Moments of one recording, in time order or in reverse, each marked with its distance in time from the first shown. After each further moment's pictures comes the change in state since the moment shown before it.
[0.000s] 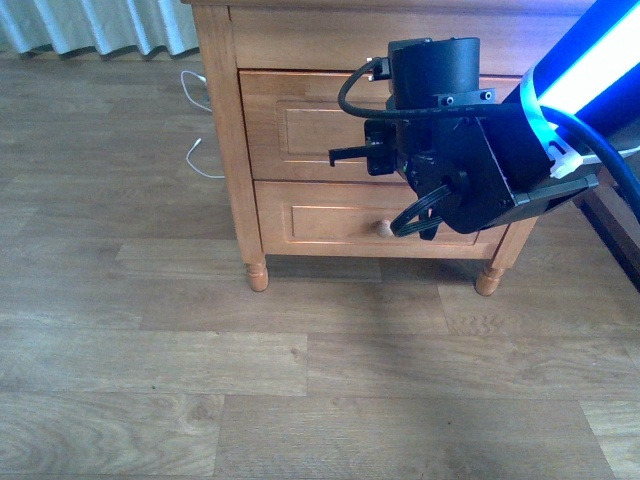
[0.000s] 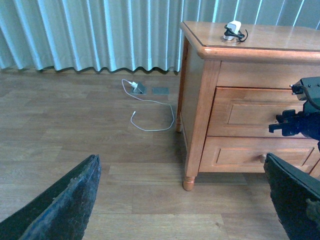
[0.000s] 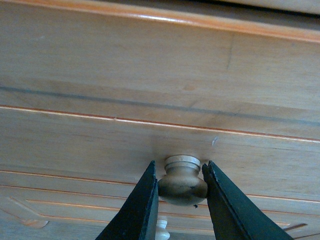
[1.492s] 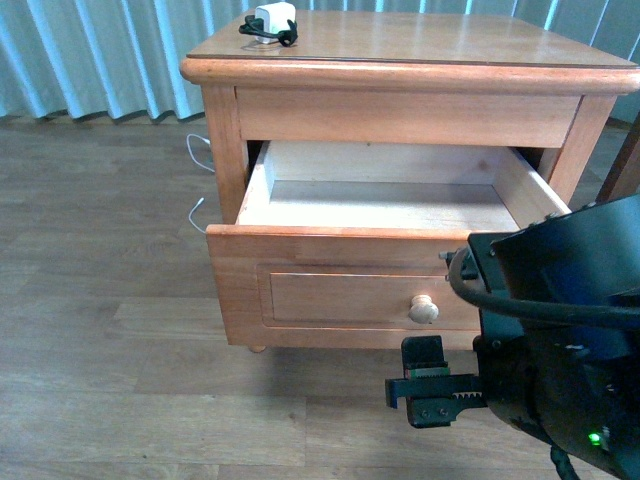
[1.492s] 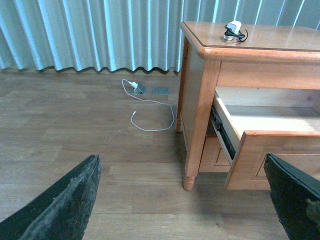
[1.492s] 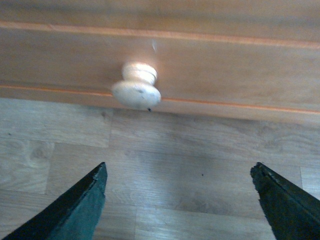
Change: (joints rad) left arm 0.000 0.000 0.000 0.000 0.000 0.000; right arm 0.072 -0.663 -0.840 -0.212 -0.070 0.225
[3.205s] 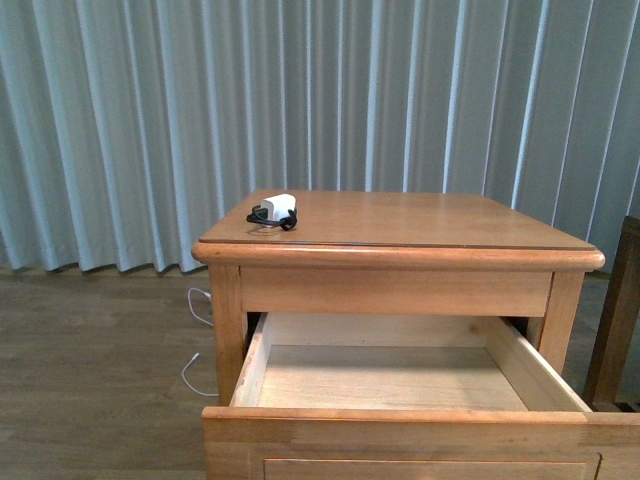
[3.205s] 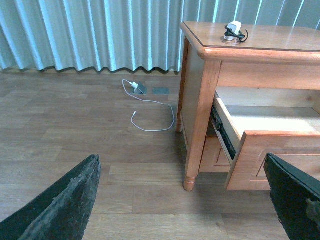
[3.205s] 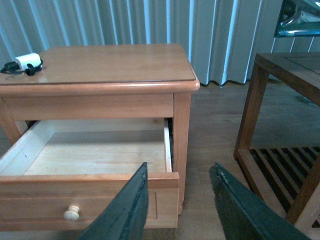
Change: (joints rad) left arm 0.000 0.000 0.000 0.000 0.000 0.000; right arm -0.455 -1.371 -0.423 -0.198 -0.227 -0.243
